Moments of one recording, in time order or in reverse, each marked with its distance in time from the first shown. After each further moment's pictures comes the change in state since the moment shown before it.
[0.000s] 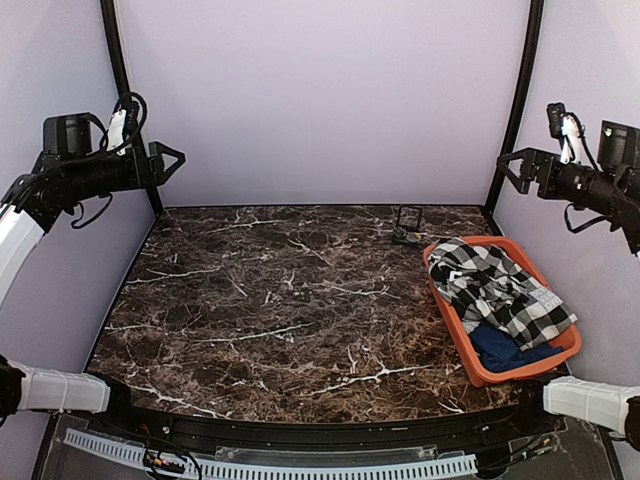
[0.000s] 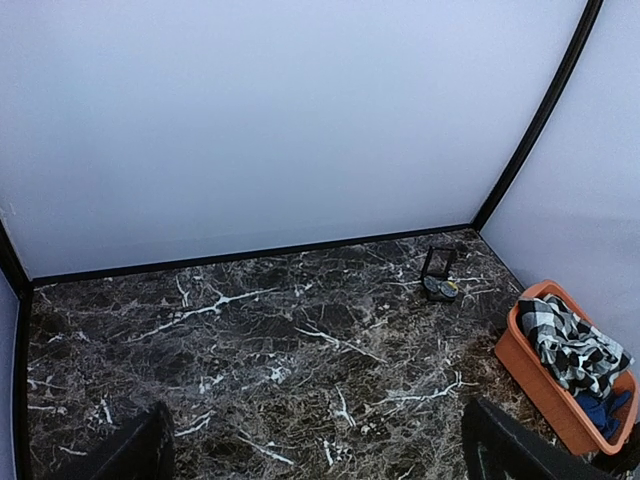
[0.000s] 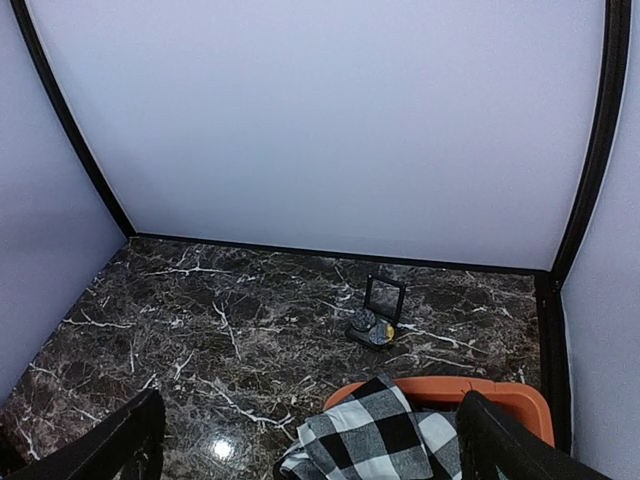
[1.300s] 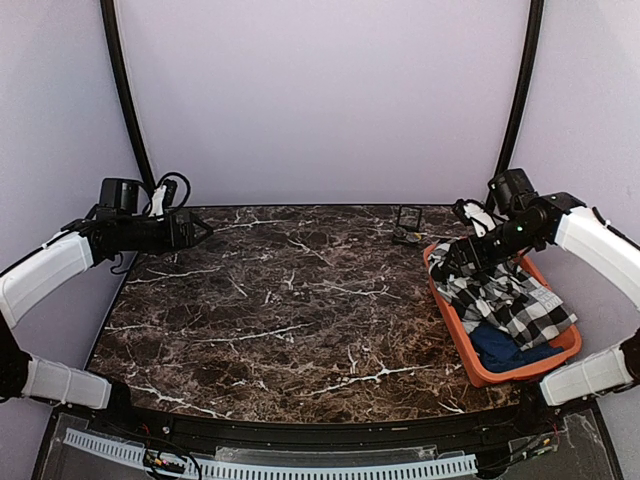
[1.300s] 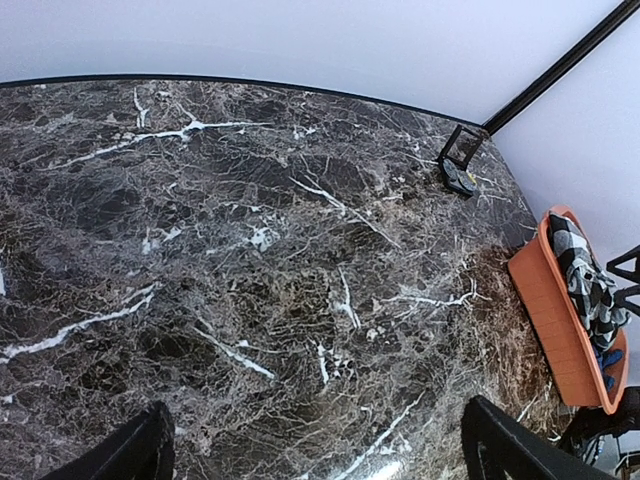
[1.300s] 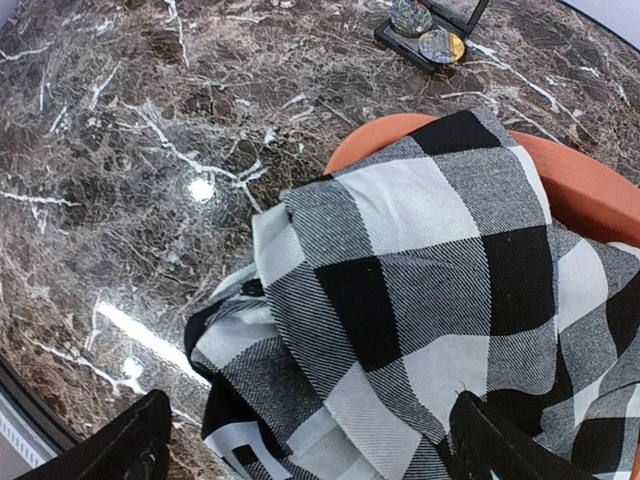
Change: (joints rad) left arm 0.050 0.101 -0.444 0.233 0.168 -0.085; right arm 0.205 0.332 -0.230 -0.182 0.111 -0.179
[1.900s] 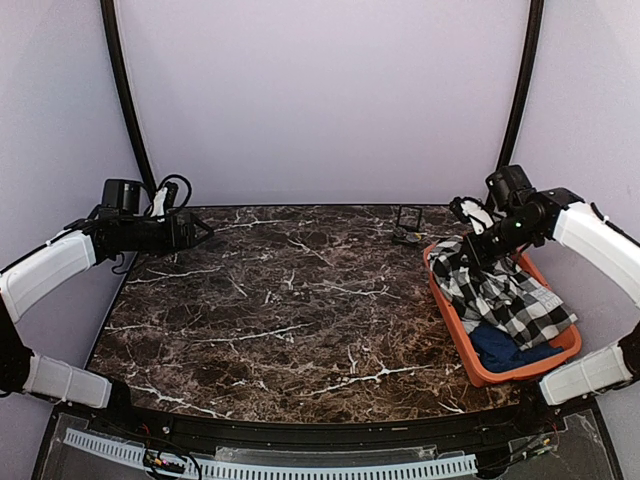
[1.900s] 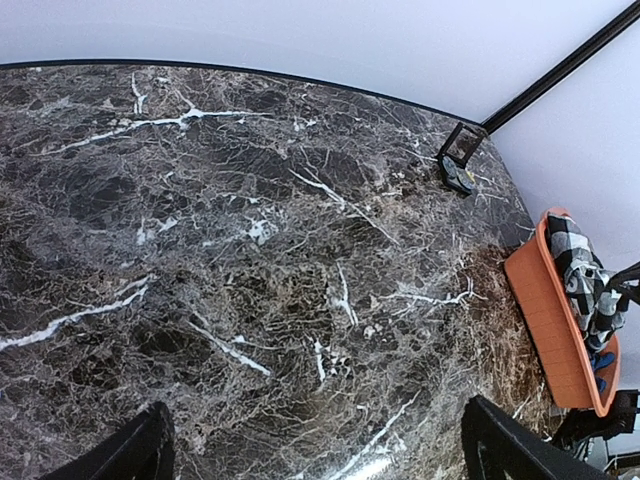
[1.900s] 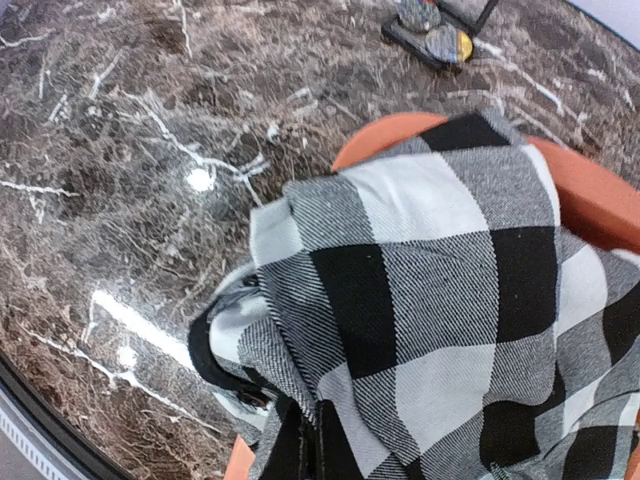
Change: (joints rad) left arm 0.015 0.029 -0.002 0.003 0.024 -0.019; right arm 0.010 0.028 0.016 -0.022 0.013 -0.019
